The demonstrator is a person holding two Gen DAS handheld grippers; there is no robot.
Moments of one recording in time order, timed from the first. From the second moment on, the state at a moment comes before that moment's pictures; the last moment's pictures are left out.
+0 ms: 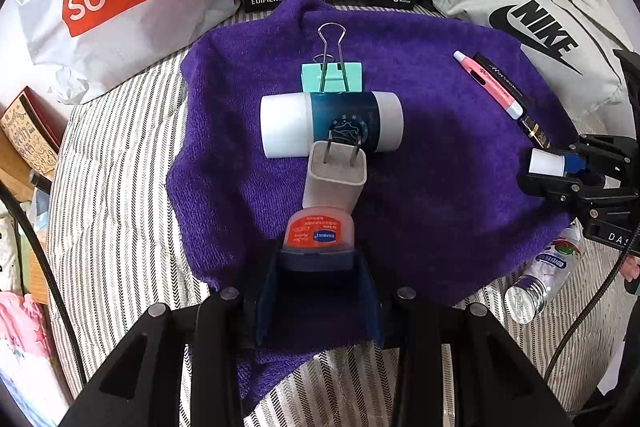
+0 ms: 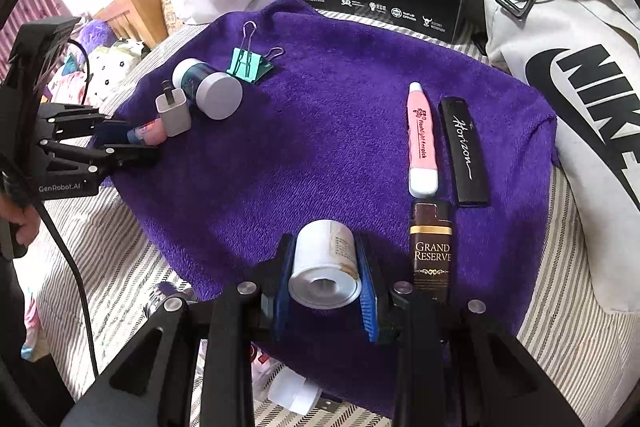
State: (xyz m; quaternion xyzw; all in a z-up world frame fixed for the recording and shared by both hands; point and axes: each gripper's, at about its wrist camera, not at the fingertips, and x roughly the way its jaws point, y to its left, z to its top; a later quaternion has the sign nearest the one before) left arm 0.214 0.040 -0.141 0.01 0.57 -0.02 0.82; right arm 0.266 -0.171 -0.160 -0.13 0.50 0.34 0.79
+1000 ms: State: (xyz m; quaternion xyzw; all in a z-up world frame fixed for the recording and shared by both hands) left arm 0.197 0.043 -0.125 -0.01 0.57 0.00 0.82; right arm 0.263 -0.178 -0.158 -0.15 0.51 0.35 0.77
